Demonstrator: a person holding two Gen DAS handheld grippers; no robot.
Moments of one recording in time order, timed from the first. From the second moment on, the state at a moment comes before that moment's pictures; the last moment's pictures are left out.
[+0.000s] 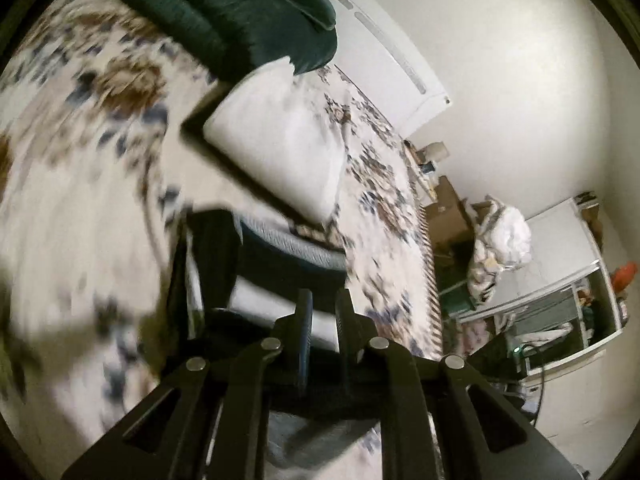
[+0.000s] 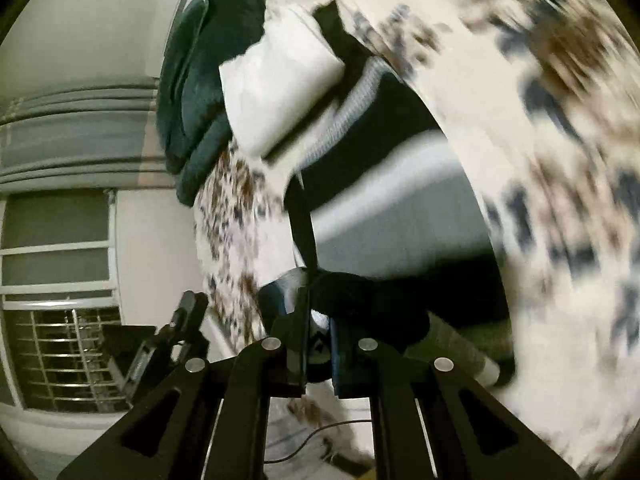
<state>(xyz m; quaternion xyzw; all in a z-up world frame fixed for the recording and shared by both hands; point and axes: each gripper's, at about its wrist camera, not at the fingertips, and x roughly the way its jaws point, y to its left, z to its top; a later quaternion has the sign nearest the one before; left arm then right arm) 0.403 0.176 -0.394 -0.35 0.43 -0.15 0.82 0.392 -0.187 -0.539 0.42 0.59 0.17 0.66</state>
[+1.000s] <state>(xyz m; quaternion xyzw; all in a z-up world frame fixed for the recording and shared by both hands) 0.479 0.149 -0.487 -0.21 0.54 -0.14 0.80 0.462 -0.172 -0.619 0.15 0.64 0.13 0.74</state>
